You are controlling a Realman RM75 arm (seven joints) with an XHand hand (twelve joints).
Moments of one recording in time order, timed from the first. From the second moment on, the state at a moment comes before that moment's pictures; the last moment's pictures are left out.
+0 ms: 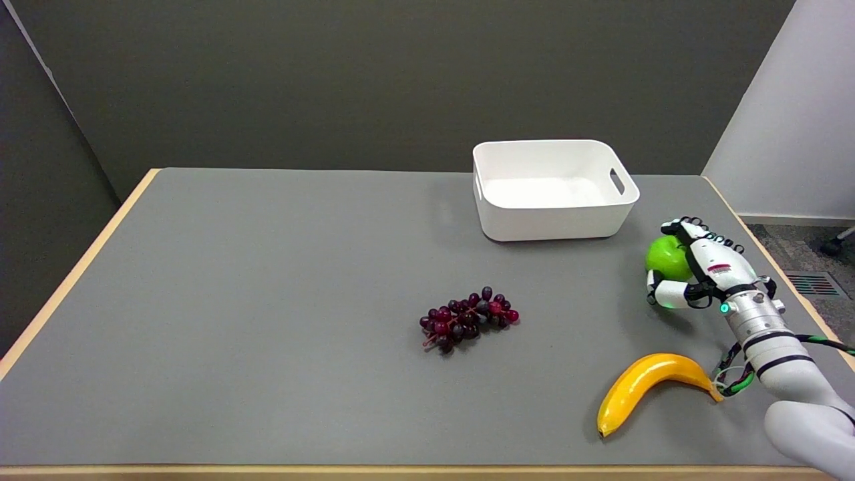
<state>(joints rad) -0.31 -0.89 -1.55 1.16 0.99 0.59 0.24</state>
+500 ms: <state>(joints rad) -0.29 -0.89 -1.61 1.12 0.98 0.68 0.24</state>
